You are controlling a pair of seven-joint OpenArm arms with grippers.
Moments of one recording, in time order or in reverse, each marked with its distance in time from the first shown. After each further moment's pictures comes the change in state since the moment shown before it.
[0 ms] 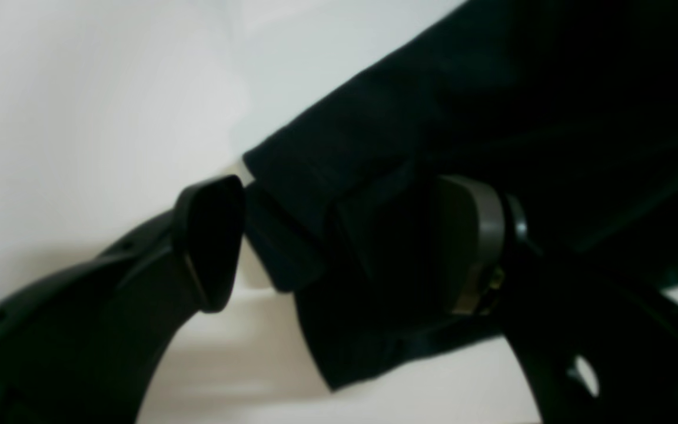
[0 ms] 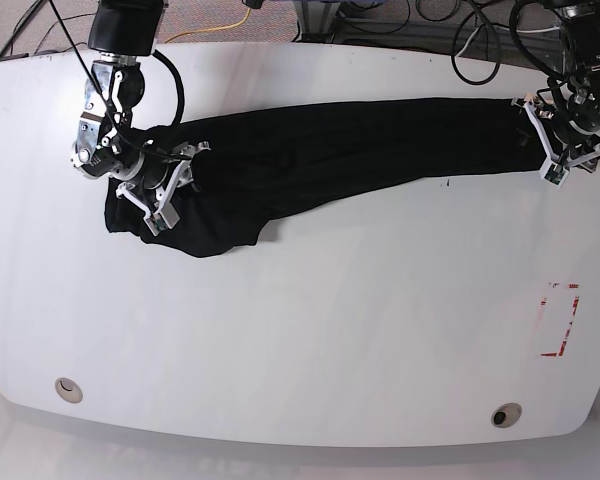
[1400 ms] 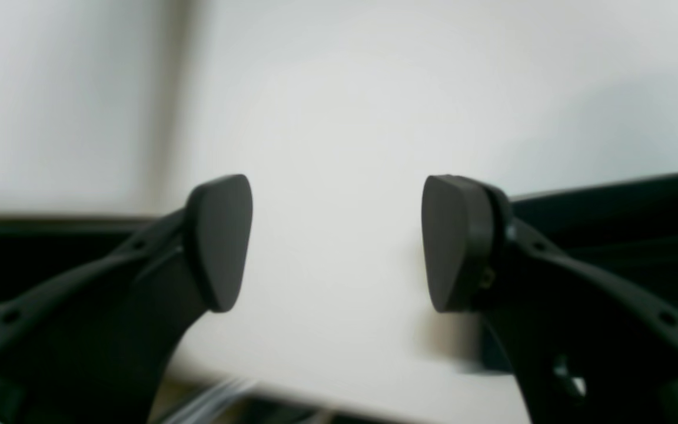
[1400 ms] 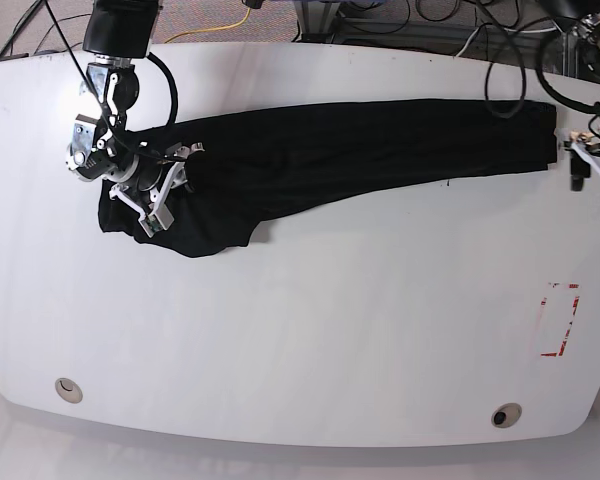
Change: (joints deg) left arm -8.2 3.3 -18.0 11.0 -13.4 0.3 15.5; right arm 0.5 1.2 0.0 0.0 -0.2 0.0 -0.9
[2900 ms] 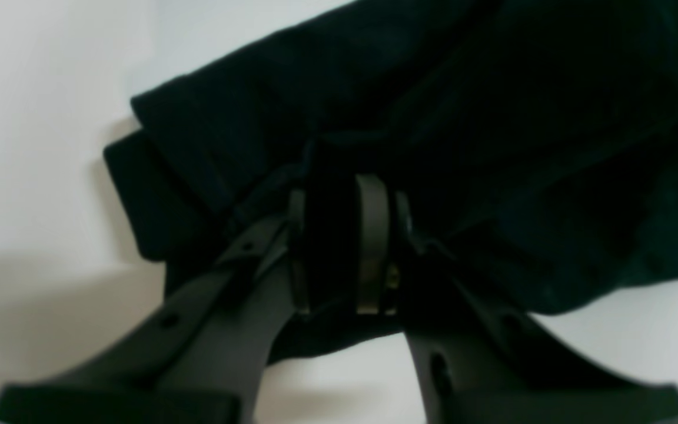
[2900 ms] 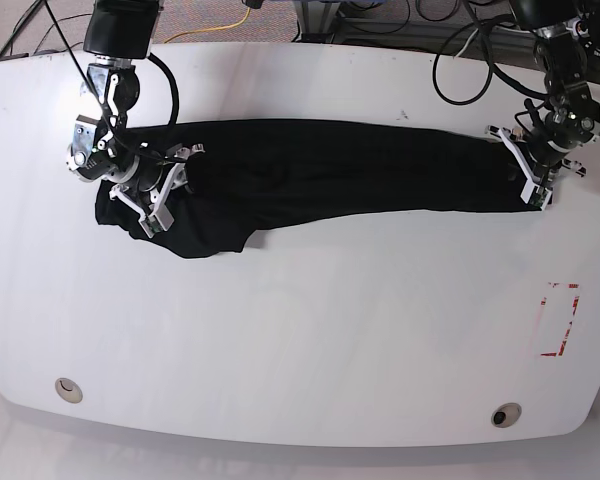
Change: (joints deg) left arm -0.4 2.7 21.0 -20.3 14.3 0.5 -20.8; right arm 0.2 -0.2 0.1 -0.2 -0.2 0.0 0.2
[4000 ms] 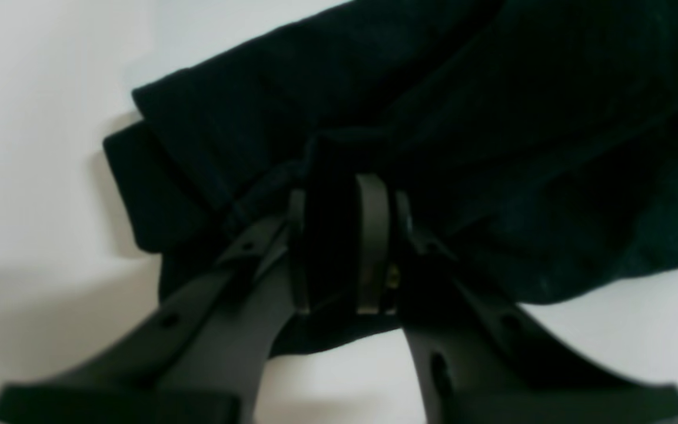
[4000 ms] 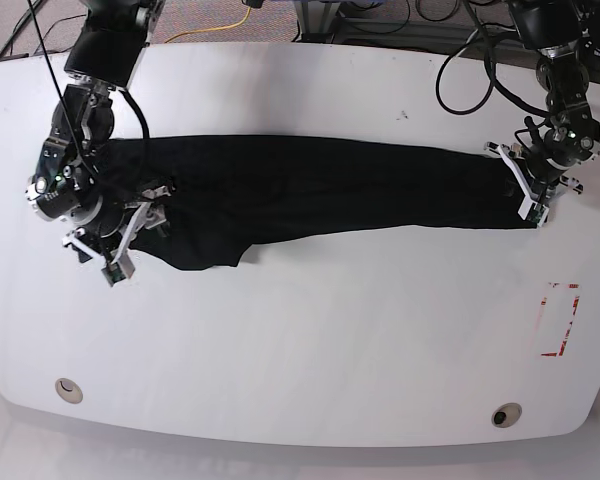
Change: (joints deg) left arm -2.8 -1.4 1.4 -2.6 0.2 0.0 -0.8; right arm 8.3 1.7 5.5 11.7 -0.7 0.0 -11.8
